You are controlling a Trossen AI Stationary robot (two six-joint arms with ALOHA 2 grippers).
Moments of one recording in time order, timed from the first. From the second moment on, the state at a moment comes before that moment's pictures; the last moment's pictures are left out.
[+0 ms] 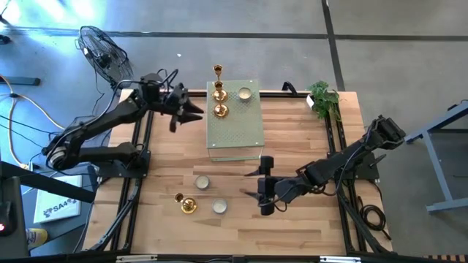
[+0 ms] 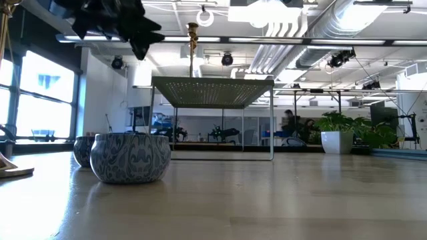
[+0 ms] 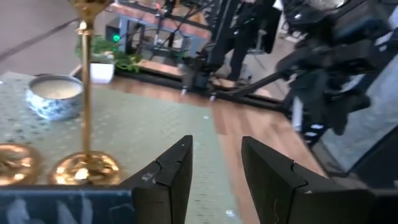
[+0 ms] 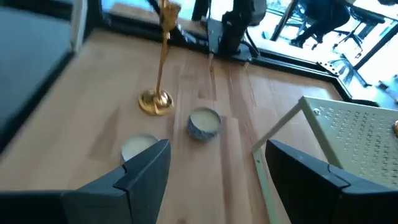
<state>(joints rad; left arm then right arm) 0.75 0.98 0.77 -0.04 0.87 -0.05 0.50 1.52 1.10 -0.09 0.54 0.06</state>
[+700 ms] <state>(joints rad) 0.75 0.89 0.77 -0.19 0.76 -0.03 0.45 1.52 1.10 0.01 0.43 0.20</state>
